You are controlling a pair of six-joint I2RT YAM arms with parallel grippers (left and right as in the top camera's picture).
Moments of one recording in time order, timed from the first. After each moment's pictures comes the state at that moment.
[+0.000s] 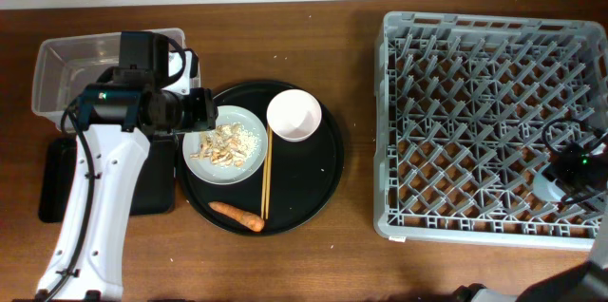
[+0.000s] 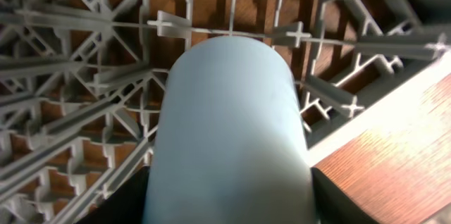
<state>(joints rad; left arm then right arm) -0.06 1.51 1.48 -1.10 0.16 -0.13 -0.71 1.47 1.22 -1.11 -0.02 0.11</state>
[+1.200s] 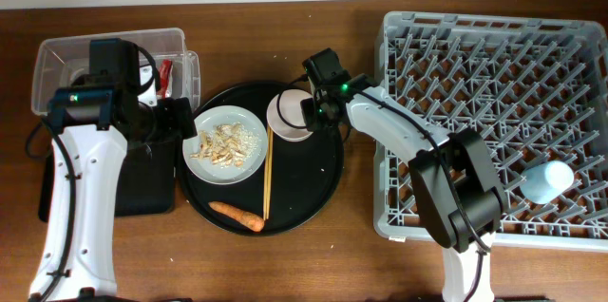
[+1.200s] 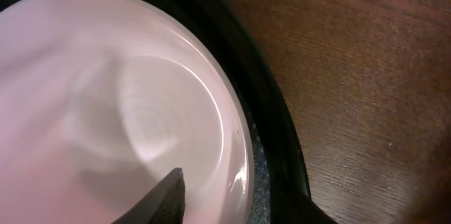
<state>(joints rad) 0.06 1.51 1.48 -1.22 0.04 -0.17 0.50 2.11 1.54 -0.59 -0.05 0.24</state>
